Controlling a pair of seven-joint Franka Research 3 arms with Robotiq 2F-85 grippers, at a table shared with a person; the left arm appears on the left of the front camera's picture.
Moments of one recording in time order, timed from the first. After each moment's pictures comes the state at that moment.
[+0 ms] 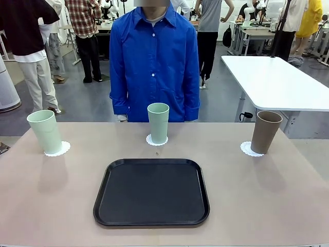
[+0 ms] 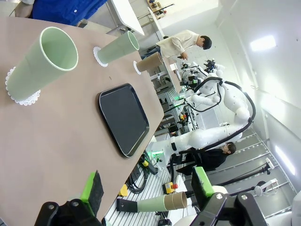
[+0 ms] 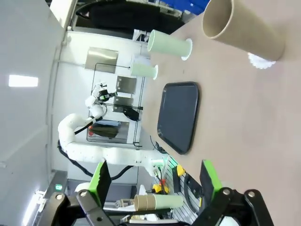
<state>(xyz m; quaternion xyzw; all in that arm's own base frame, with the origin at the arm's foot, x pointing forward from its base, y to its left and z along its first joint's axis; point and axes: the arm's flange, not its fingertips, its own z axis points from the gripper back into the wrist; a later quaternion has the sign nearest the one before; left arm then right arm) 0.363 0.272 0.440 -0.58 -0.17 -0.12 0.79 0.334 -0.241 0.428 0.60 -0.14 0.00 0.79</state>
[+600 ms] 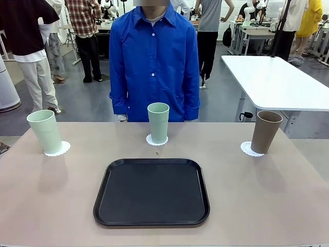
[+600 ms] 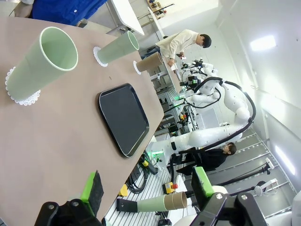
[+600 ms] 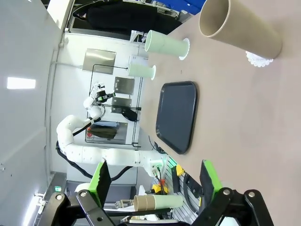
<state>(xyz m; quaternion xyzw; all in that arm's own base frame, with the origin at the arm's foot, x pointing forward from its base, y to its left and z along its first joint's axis) 0.363 0.272 0.440 -0.58 -0.17 -0.12 0.79 0.334 -0.237 0.427 0.59 -0.13 0.00 0.80</state>
